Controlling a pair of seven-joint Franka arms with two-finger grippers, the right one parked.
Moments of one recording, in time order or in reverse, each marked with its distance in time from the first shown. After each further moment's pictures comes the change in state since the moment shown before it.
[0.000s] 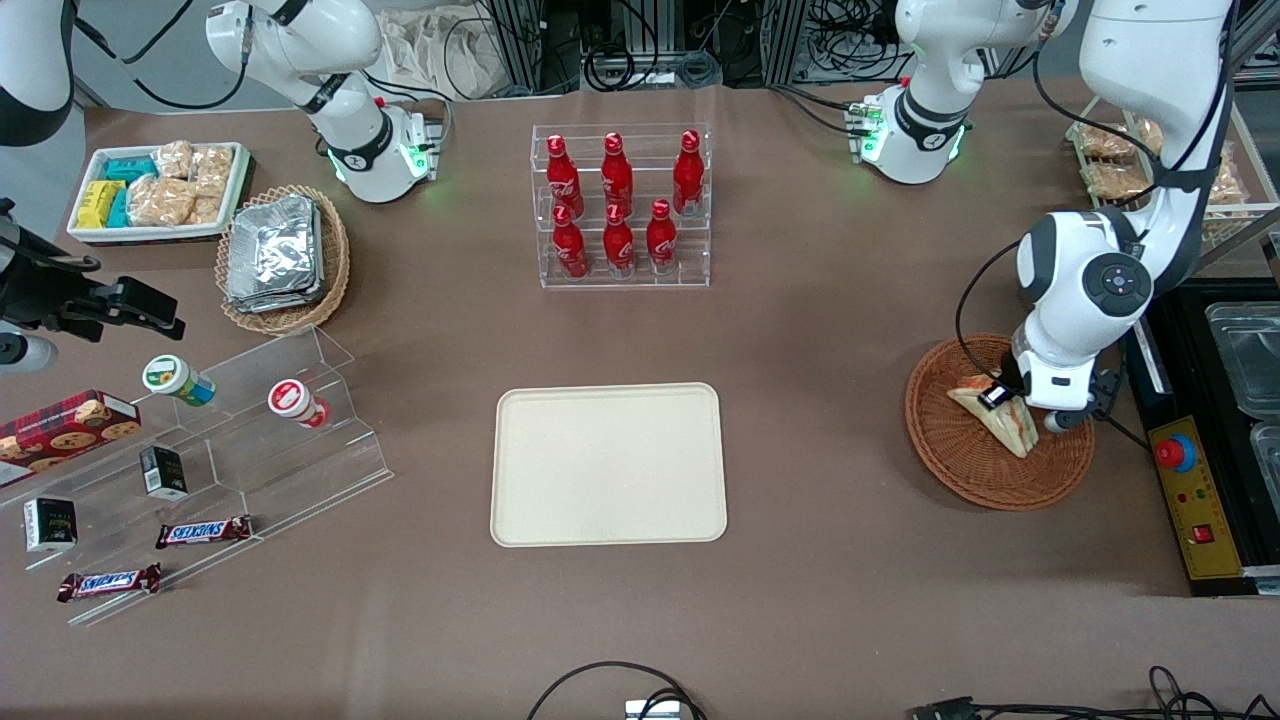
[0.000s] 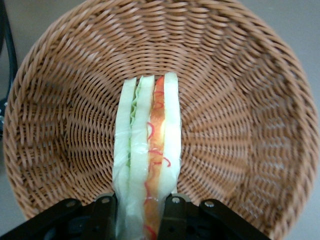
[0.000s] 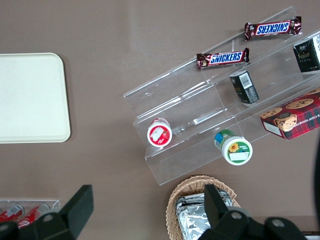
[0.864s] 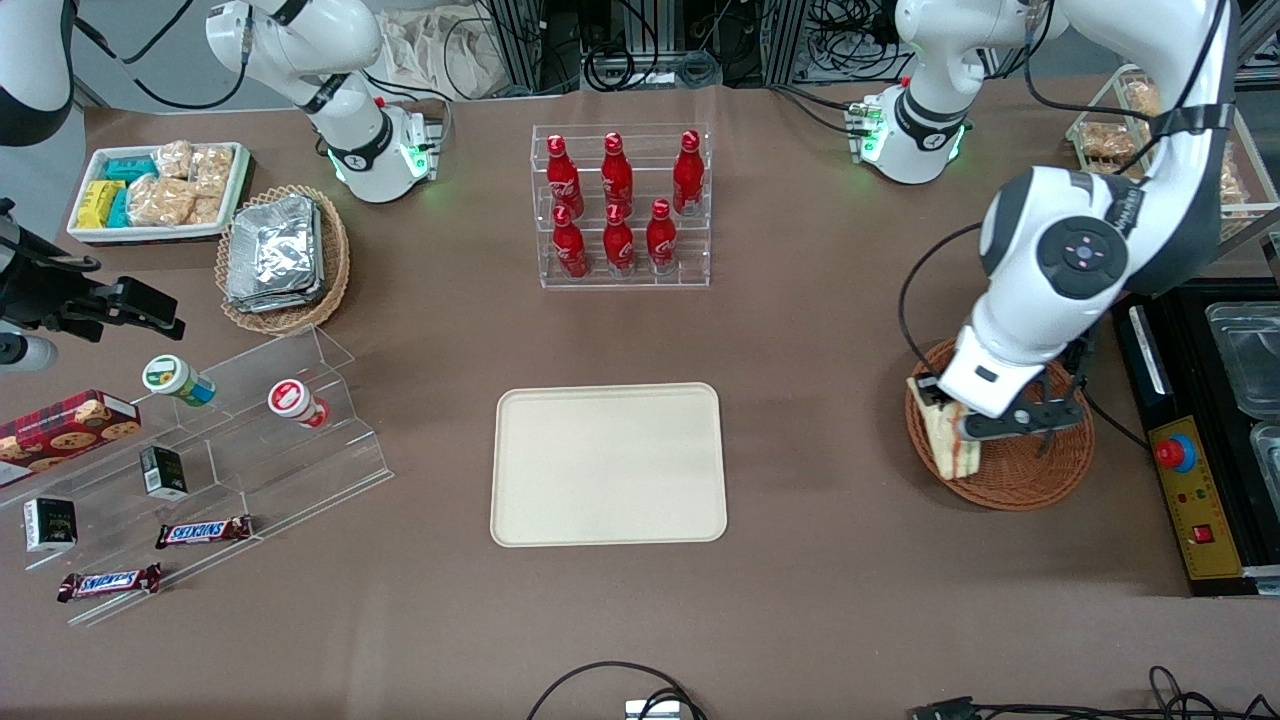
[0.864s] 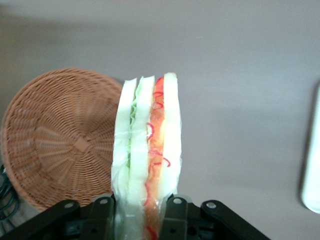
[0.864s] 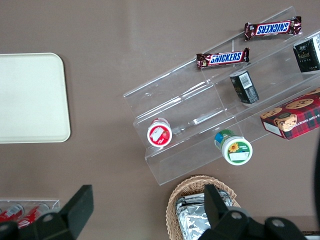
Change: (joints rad) arm -0.020 -0.033 -0.292 0.426 0.001 -0.464 0.253
